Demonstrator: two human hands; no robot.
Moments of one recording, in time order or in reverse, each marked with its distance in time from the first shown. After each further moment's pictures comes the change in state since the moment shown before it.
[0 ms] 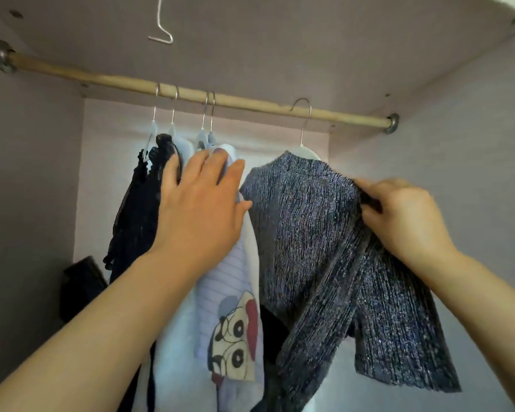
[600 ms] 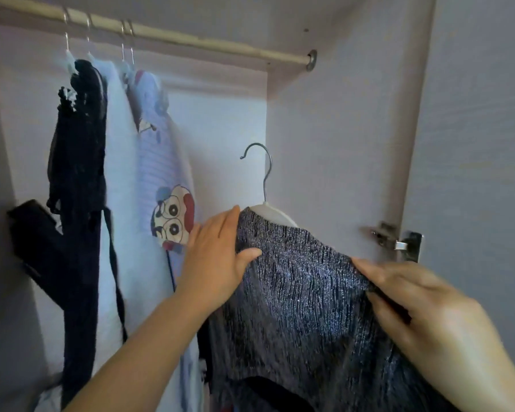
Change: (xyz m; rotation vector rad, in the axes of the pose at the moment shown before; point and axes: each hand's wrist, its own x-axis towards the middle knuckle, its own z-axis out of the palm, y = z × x) left_hand -0.134 0.147 -0.018 -0.501 -0.424 -0.046; right_hand -0.244 0.006 -0.154 0.089 -0.091 0.112
